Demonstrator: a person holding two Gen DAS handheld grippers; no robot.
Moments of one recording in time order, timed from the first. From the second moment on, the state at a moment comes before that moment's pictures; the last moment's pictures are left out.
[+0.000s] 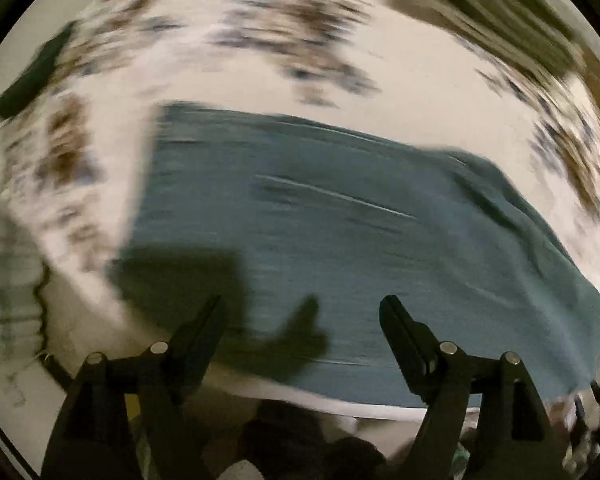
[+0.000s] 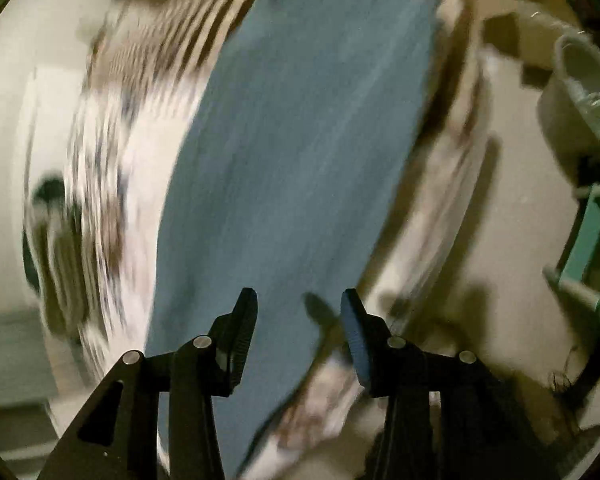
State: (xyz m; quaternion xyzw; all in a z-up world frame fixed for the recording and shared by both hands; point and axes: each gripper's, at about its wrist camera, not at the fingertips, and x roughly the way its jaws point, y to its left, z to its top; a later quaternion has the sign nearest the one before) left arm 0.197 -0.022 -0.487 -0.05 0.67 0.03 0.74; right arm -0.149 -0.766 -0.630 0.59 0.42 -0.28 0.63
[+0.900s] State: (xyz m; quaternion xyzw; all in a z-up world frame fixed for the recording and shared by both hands) left arm 0.228 -0.174 -0.588 0.02 0.73 -0.04 0.68; right arm -0.176 -0.933 -0.705 0.68 0.23 -0.23 0.66
